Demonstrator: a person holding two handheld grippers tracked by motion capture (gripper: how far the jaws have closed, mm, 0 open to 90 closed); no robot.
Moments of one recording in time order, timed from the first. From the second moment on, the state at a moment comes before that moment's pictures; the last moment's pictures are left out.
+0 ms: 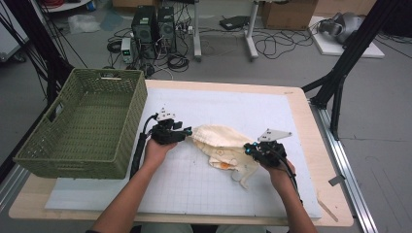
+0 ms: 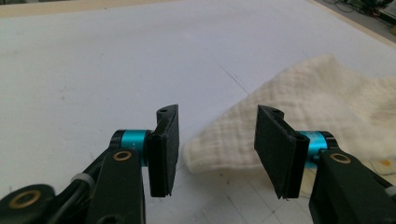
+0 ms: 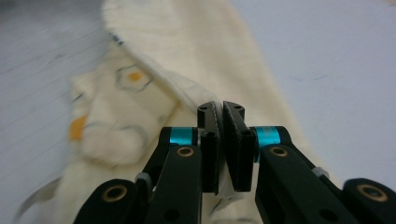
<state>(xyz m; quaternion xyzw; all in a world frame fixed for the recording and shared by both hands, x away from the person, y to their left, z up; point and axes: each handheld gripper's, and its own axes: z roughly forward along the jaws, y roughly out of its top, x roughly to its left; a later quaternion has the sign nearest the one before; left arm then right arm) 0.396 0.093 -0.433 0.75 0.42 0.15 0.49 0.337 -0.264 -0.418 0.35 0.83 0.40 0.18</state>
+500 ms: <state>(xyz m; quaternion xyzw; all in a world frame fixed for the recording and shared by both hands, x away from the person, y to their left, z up) 0.384 0.082 -0.431 0.78 0.39 0.13 0.48 0.412 -0.302 -0.421 0.50 0.75 0.31 0.28</state>
